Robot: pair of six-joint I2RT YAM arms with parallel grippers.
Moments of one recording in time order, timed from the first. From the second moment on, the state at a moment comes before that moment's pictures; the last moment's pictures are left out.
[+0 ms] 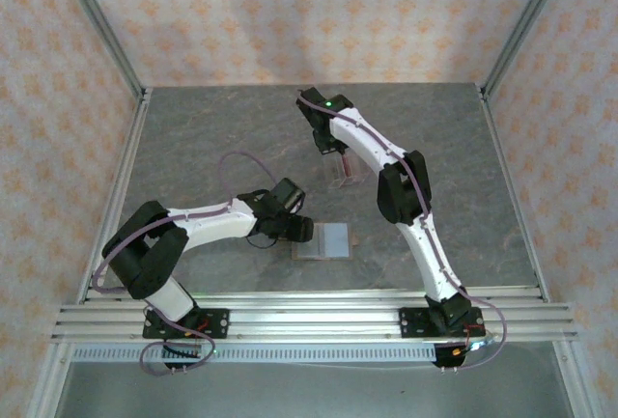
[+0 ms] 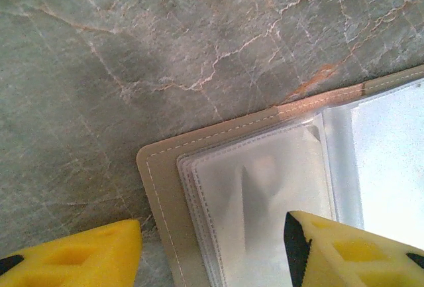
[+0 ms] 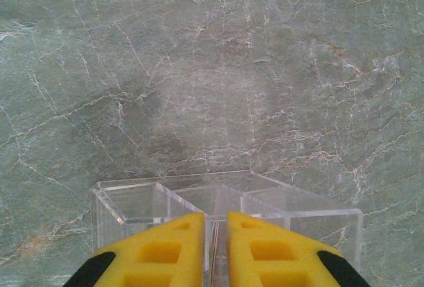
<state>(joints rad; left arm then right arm) -0.72 1.60 0.85 -0.38 0.11 -0.64 0.58 2.44 2.32 -1.21 0.40 0.32</state>
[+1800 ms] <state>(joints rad) -0.72 1.60 0.85 -0.38 0.11 -0.64 0.58 2.33 2.40 -1.30 0.31 0.30</state>
